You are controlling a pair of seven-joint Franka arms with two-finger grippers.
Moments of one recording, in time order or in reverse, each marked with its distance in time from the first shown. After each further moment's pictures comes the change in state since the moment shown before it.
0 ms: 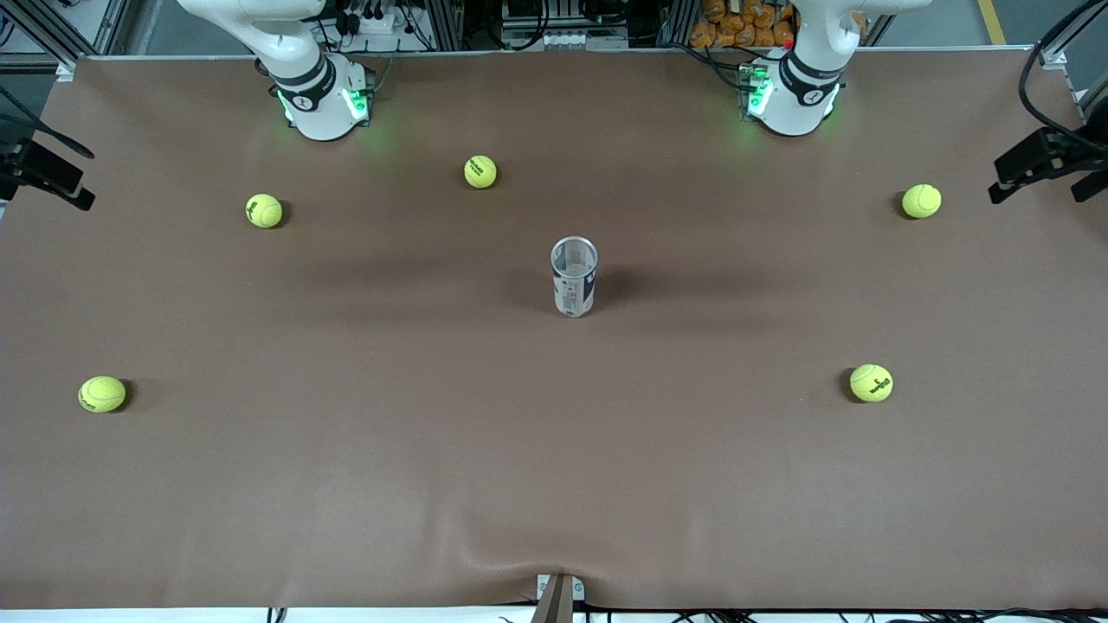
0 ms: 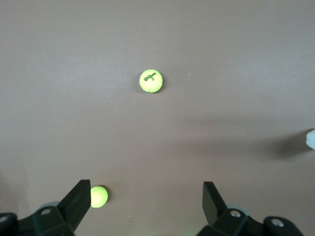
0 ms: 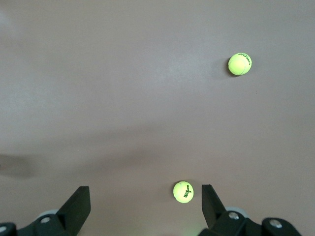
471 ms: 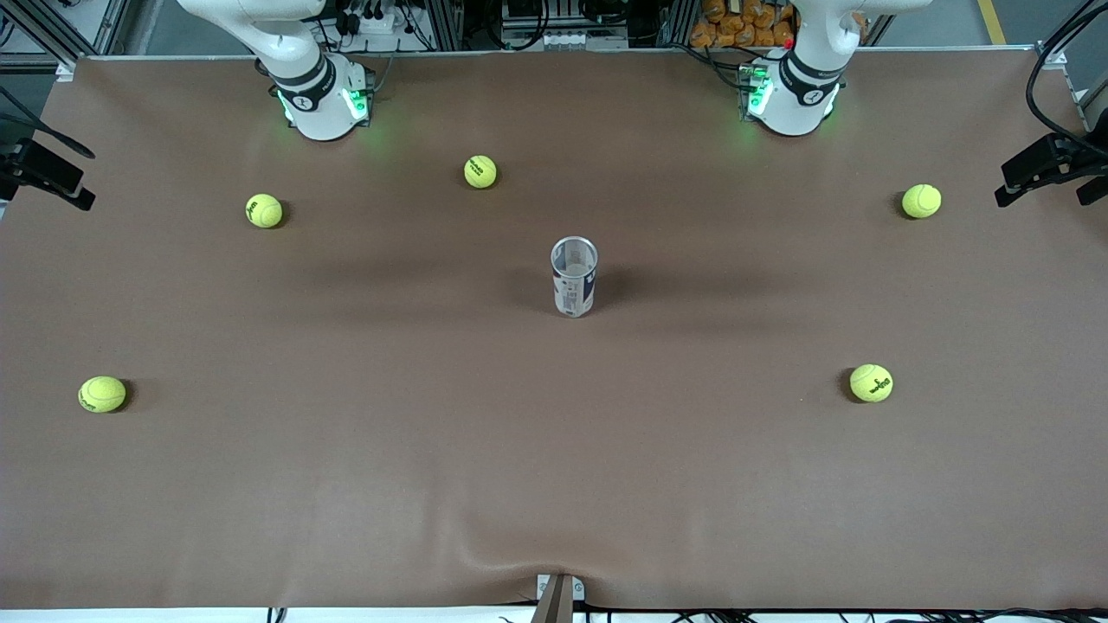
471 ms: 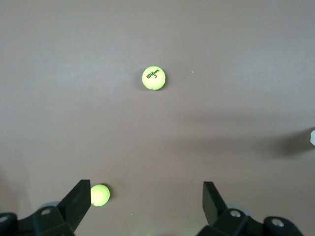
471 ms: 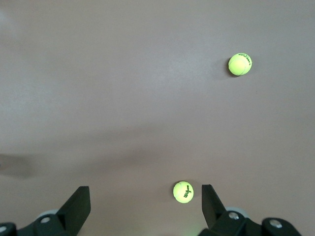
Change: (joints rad) left arm -0.007 0.006 0.008 -0.006 0.000 -0.001 0.004; right arm 0.000 0.000 0.001 0.001 0.000 0.000 -0.005
